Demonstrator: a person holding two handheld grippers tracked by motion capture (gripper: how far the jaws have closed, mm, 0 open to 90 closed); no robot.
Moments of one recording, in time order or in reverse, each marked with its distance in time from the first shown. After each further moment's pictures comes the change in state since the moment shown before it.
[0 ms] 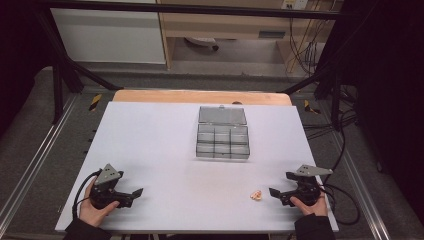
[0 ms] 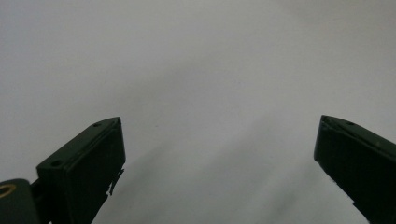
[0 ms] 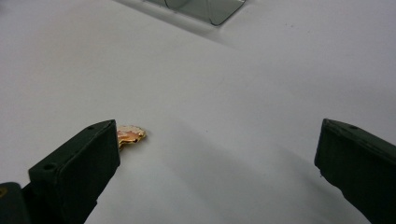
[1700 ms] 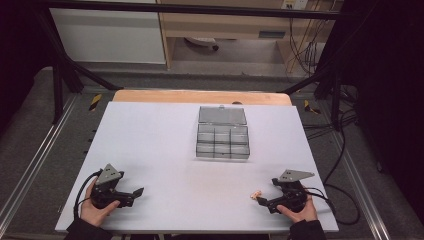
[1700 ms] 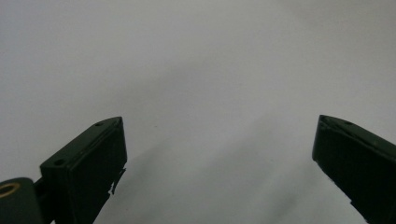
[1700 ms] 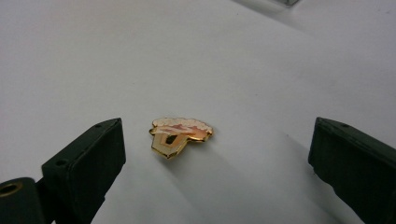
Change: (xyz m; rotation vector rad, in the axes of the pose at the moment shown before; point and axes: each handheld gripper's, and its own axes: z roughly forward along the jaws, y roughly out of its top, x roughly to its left) left arm -0.001 0.000 0.002 -0.005 0.006 -0.011; right arm 0.039 0.004 0.020 0.098 0.050 -0.088
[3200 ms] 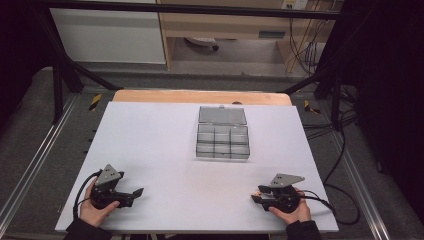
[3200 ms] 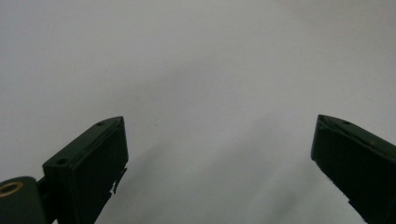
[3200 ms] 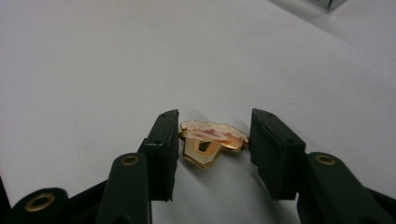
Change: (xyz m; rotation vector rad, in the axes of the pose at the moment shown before) left arm 0.000 -0.001 -0.001 -0.004 -0.004 0.005; right arm 0.019 0.002 0.009 0.021 -0.010 -0.086
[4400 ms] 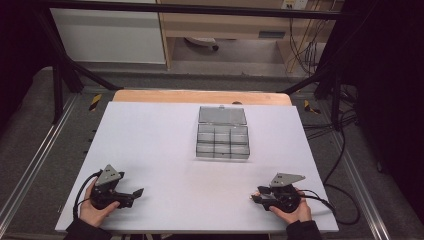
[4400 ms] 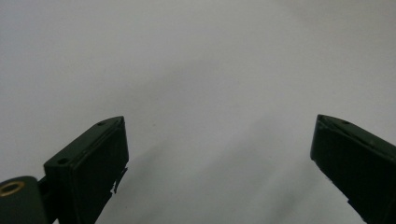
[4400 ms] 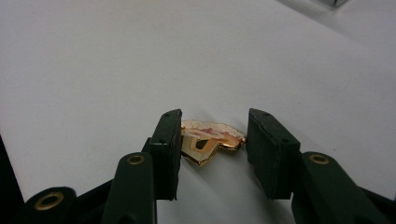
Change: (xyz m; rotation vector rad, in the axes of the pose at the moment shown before) left arm 0.000 0.000 0.000 0.002 -0.003 0.007; right arm -0.001 0.001 -0.001 0.006 0.023 0.017
